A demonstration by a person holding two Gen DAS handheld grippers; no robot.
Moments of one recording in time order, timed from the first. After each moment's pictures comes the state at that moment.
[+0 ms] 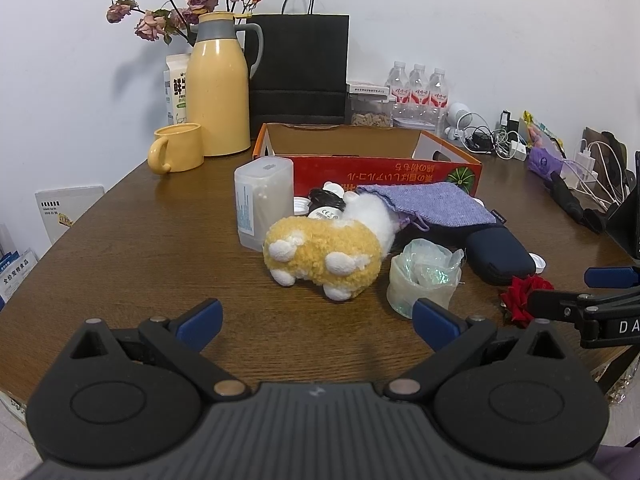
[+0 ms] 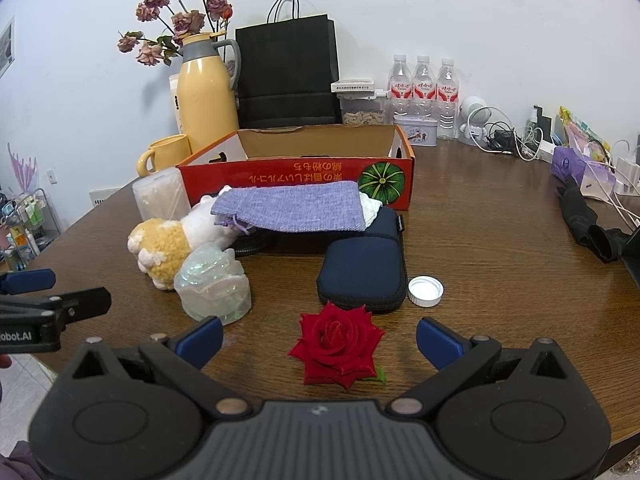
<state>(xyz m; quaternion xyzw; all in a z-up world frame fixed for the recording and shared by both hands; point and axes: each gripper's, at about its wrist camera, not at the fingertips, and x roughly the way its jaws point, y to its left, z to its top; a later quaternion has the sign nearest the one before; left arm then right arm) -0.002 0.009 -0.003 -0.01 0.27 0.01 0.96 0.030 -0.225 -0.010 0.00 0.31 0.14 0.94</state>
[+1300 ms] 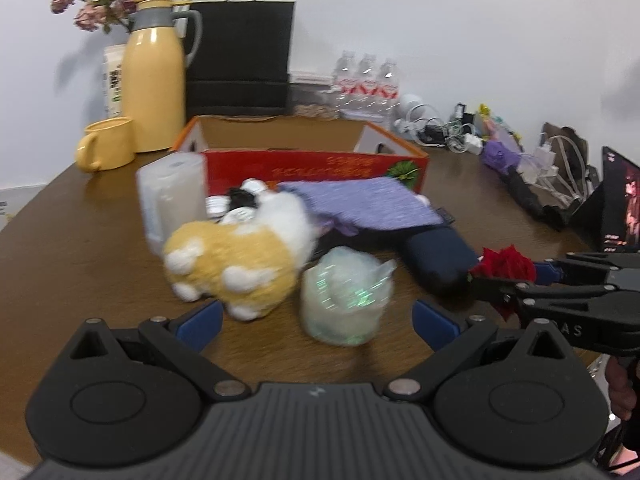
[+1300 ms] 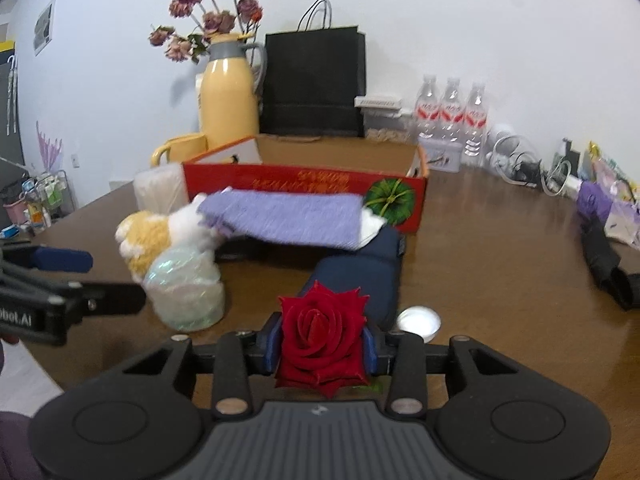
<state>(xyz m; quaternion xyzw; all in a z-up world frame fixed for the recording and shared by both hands) 0.037 -0.032 -0.017 -0.03 0.28 -0.07 0.96 0.059 -0.248 -0.026 -0.05 0.26 0.18 0.95</state>
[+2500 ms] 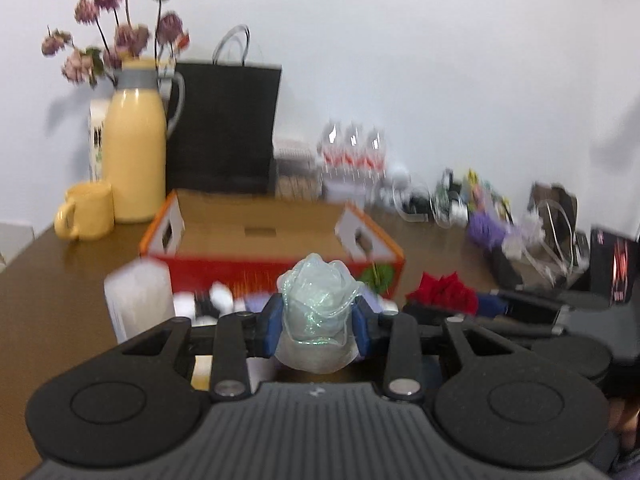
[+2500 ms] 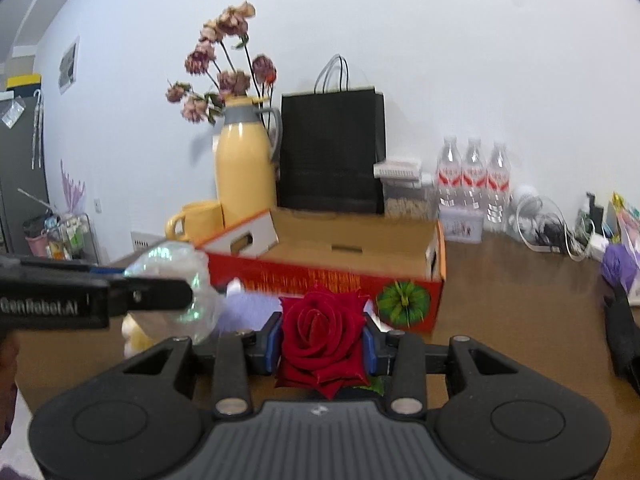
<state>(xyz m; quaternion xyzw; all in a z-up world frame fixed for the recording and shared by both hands) 0.076 -0.048 0.047 -0.06 0.20 -0.08 0.98 0.110 -0.240 0.024 -0.02 0.18 0.23 0.96</state>
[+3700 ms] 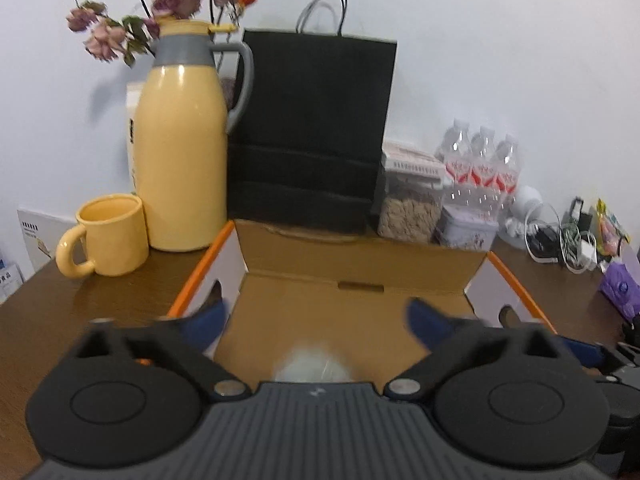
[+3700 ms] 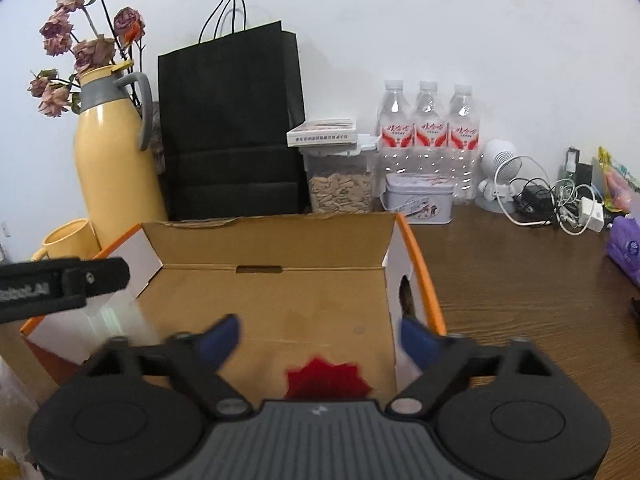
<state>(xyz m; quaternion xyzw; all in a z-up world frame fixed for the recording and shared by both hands) 0.270 -0.013 0.029 -0.07 0.22 0.07 0.97 0.309 -0.197 -0.003 0.01 0.26 0.10 0.96</state>
